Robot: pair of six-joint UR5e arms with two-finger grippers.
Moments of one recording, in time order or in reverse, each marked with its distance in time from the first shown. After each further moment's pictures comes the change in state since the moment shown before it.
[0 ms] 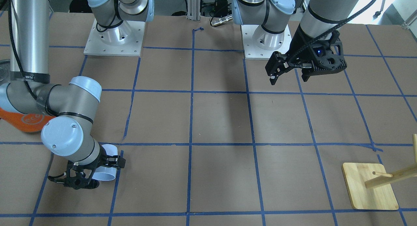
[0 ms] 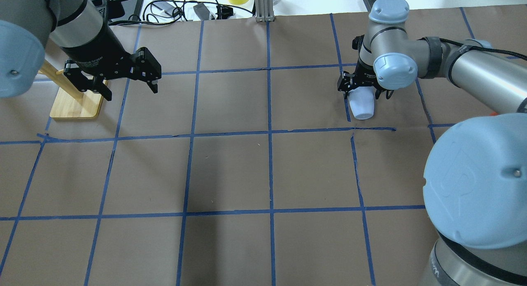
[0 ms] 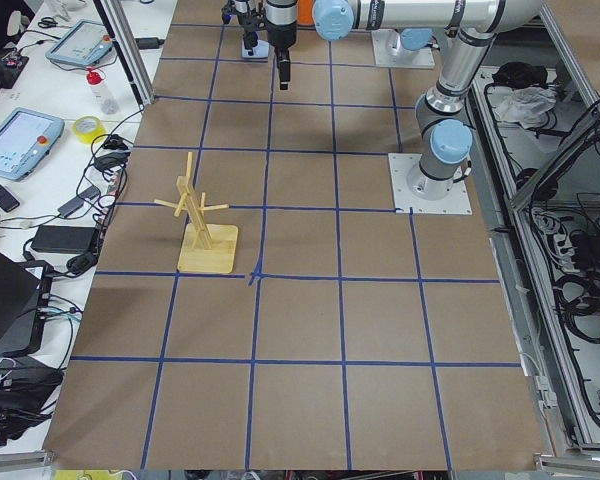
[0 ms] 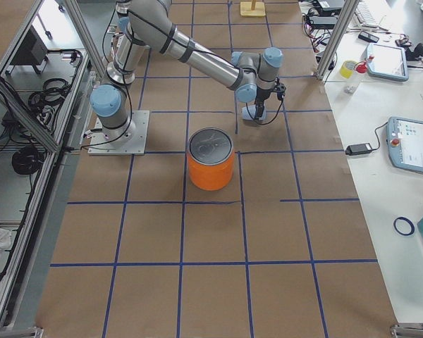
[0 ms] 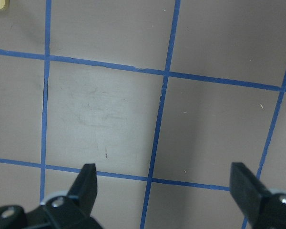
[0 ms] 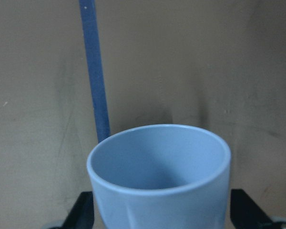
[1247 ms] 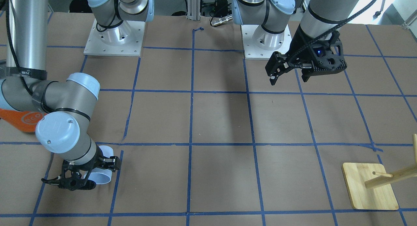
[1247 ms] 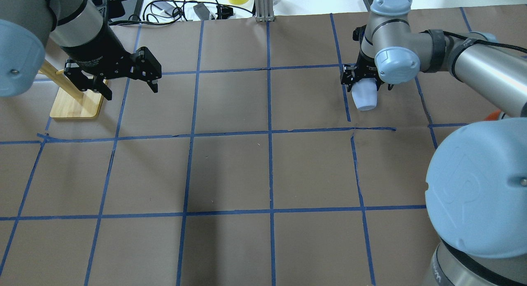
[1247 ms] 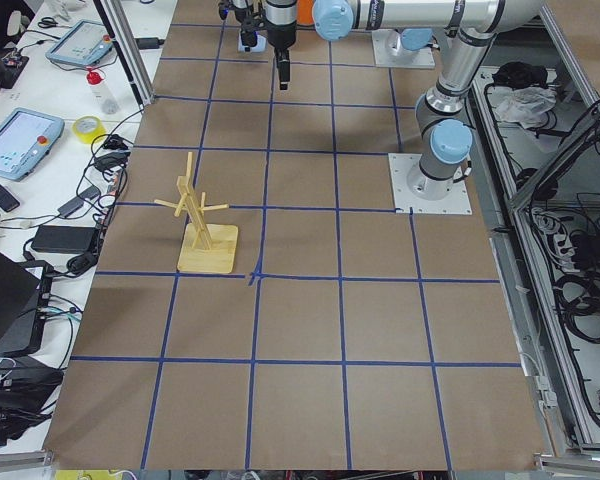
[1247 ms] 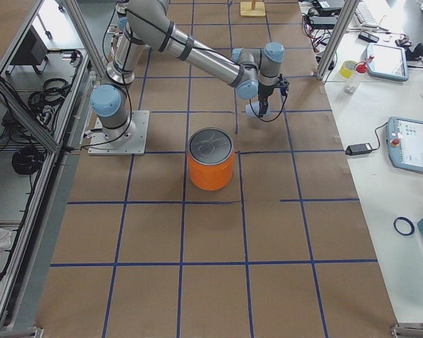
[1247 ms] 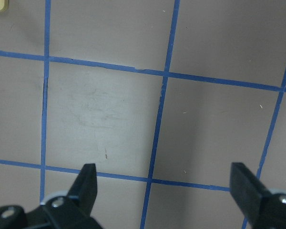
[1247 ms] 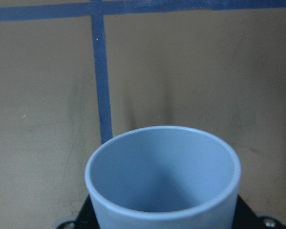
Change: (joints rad) left arm 0.000 -0.002 0.002 0.001 -0.001 0.003; right arm 0.008 -0.027 -0.028 -0.001 -0.014 -0.064
